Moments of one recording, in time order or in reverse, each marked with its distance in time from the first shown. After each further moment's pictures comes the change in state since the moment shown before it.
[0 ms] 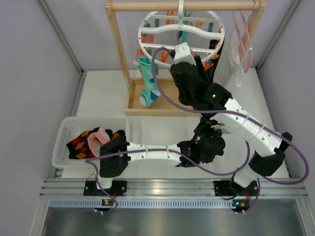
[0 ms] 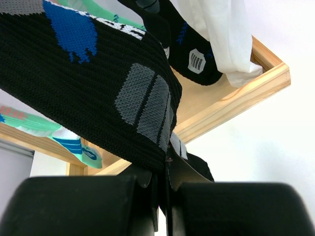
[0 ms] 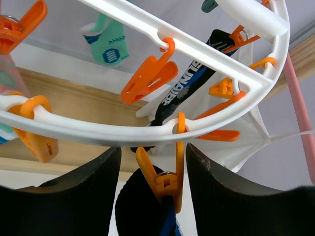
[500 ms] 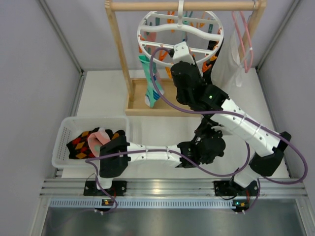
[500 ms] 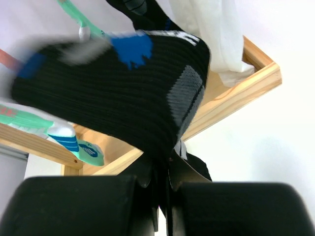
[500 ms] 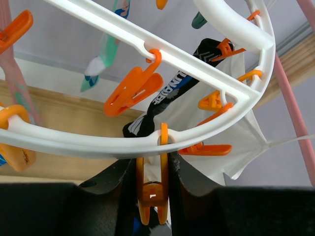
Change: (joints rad) left arm -0.003 0.000 0.000 -0.003 0.011 -0.011; right arm -0.013 -0.002 -0.072 0.163 0.043 -0.080
